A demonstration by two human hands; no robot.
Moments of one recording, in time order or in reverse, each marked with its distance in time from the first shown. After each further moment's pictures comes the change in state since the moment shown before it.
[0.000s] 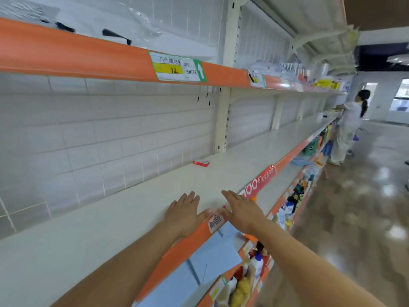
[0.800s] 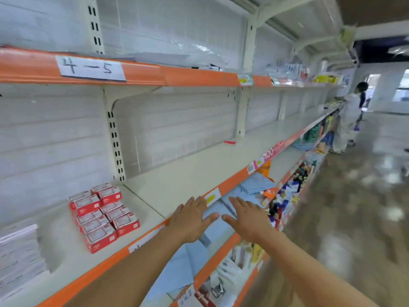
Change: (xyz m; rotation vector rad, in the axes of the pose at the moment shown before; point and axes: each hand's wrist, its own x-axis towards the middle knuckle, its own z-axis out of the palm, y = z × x) left_hand -0.354 -0.088 -0.009 -0.021 -0.020 0.036; right_hand -0.276 -0.254 0.021 -0.019 0.001 0.059
